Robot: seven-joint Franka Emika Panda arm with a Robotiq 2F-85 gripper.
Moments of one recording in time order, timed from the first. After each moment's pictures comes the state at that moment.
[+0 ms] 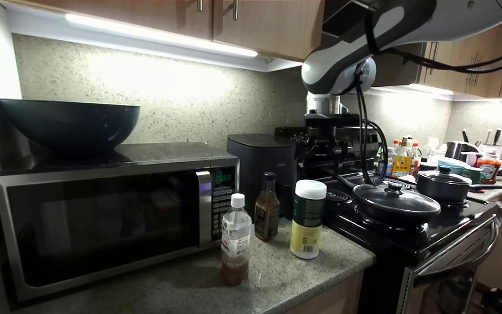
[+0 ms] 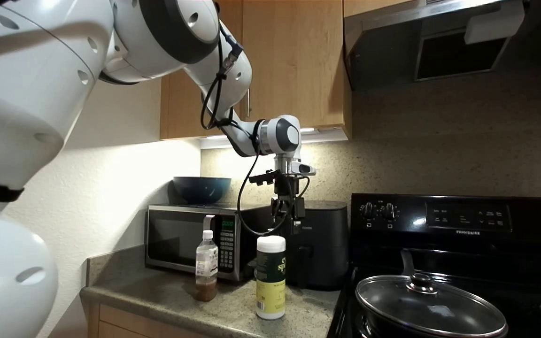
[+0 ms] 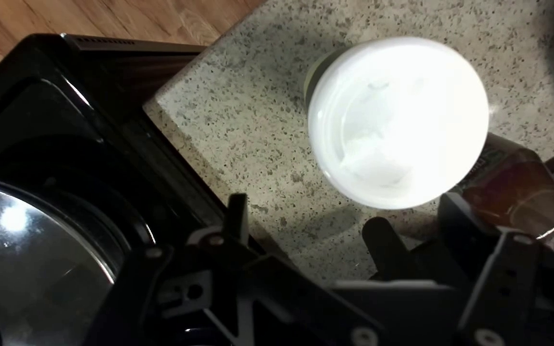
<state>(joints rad) 0.06 0.33 -0.09 -1.62 0.00 1.90 0.60</state>
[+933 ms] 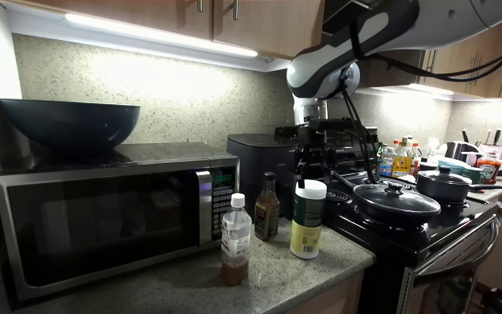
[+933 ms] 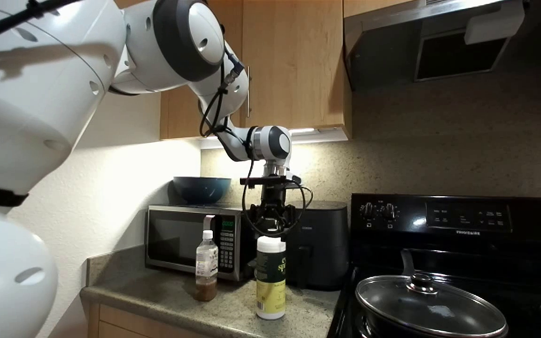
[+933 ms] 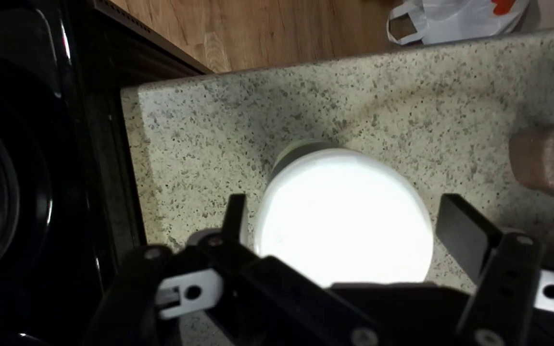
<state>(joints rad) 0.06 0.40 -0.02 -1.55 0.00 1.73 0.13</state>
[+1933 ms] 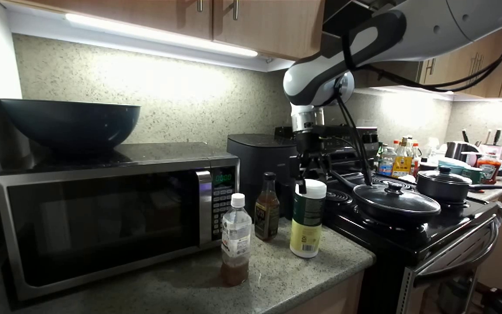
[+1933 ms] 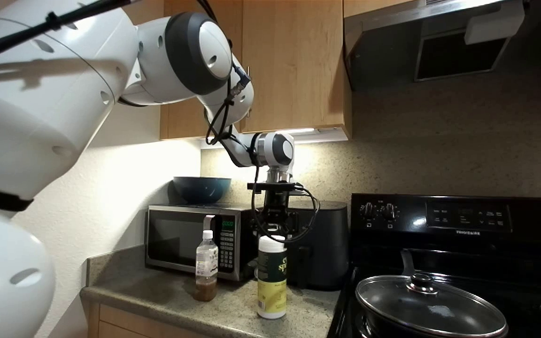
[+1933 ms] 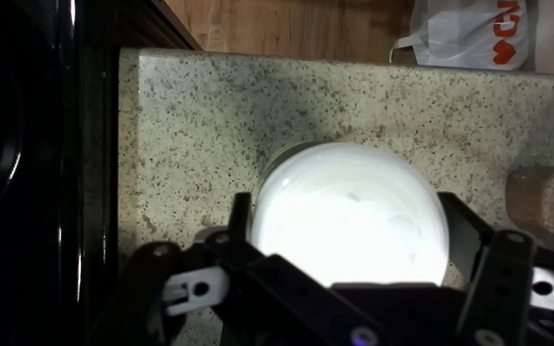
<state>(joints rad) 0.05 0.46 -0.01 -1.50 0.00 1.71 -0.06</state>
